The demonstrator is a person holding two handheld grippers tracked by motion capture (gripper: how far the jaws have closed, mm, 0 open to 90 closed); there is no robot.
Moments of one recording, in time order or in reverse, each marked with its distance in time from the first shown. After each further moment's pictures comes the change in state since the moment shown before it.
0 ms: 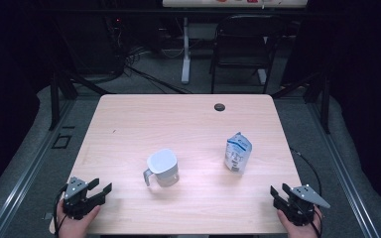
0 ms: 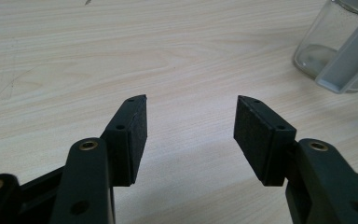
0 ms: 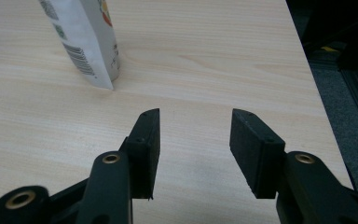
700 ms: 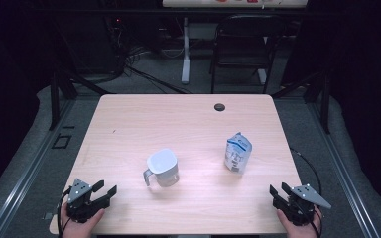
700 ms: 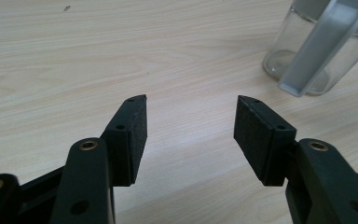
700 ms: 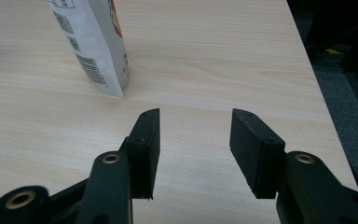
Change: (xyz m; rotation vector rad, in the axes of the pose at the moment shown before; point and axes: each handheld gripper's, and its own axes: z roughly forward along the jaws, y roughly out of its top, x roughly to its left) left arm -0.021 0.003 -0.007 -0.021 -0.046 0.013; right arm 0.005 0.004 -0.004 -0.014 0.013 0.007
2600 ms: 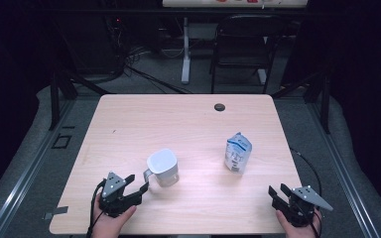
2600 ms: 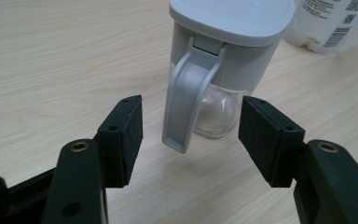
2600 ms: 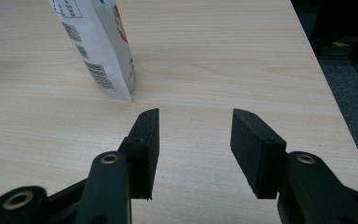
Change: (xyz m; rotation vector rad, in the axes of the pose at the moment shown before) left arm -0.078 0.039 0.029 -0.007 -0.091 0.068; right arm 0.002 -0.002 -0.003 -0.013 0.016 0.056
